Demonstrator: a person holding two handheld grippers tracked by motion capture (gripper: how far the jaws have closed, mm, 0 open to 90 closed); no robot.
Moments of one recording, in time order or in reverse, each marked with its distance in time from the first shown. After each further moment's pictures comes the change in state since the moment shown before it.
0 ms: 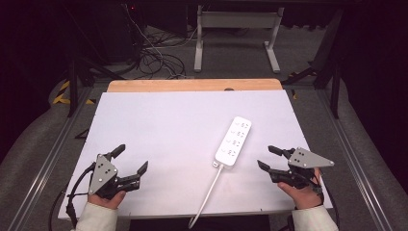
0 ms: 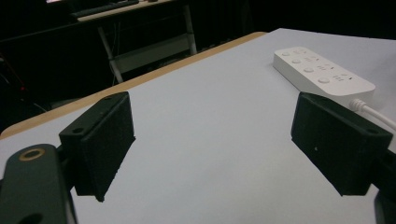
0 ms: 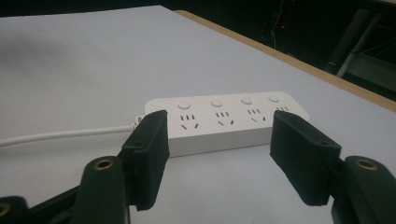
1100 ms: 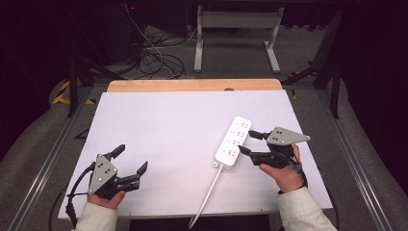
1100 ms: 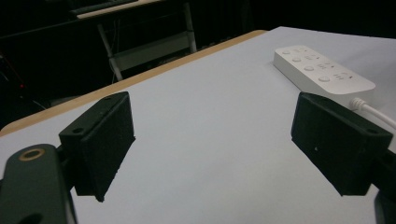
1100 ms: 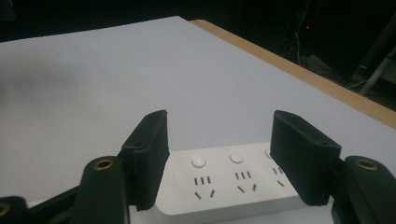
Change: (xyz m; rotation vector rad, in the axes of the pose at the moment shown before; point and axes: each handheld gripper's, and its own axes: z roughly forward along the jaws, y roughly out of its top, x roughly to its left) left arm 0.001 0.000 0.000 0.006 -0.004 -0.011; right arm -0.002 0.052 0.052 0.015 0.089 0.003
